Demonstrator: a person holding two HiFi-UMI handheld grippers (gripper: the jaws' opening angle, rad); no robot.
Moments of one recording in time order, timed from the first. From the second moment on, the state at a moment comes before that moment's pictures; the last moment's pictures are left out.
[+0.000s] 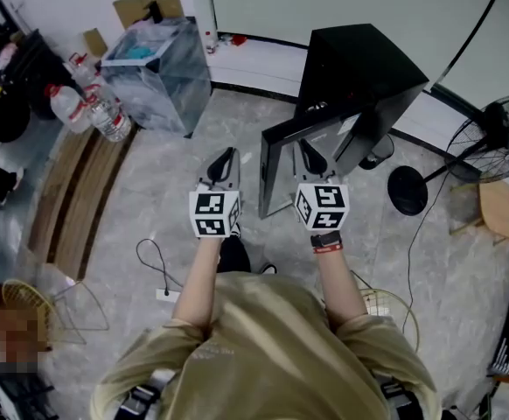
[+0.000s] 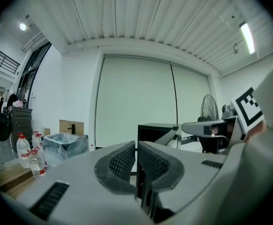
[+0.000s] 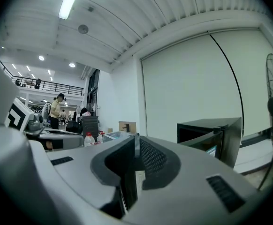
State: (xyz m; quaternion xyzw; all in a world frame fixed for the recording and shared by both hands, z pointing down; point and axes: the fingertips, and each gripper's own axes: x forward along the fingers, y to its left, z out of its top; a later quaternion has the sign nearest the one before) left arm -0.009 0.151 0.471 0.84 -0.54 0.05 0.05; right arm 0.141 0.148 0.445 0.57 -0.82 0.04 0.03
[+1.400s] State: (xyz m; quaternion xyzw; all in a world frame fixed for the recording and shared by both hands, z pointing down) left arm 0.034 0.140 0.635 0.84 -0.47 0.16 0.23; right arm 0.116 0.097 0.507 0.20 -0.82 -0.24 0.48
